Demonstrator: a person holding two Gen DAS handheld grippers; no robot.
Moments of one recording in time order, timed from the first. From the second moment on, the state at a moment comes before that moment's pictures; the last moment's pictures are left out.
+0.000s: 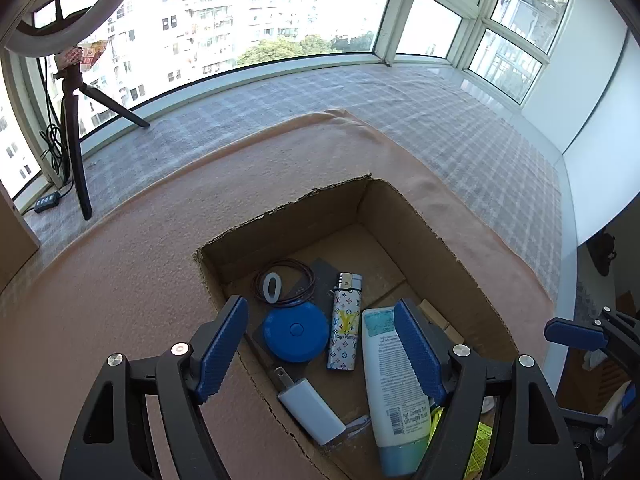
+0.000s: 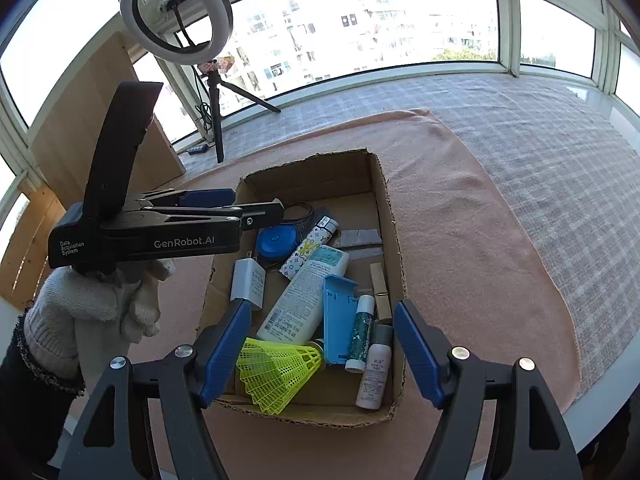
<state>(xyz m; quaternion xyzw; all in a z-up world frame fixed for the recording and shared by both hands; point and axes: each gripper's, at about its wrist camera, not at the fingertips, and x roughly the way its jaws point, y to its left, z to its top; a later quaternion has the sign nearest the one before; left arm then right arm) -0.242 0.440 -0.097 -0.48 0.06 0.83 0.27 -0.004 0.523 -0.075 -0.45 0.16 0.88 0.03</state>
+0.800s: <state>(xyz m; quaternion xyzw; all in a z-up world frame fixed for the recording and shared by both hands) -0.209 0.371 -0.074 -0.47 0.04 0.85 0.24 -0.009 0.484 -0.064 -0.44 0.15 0.88 0.02</state>
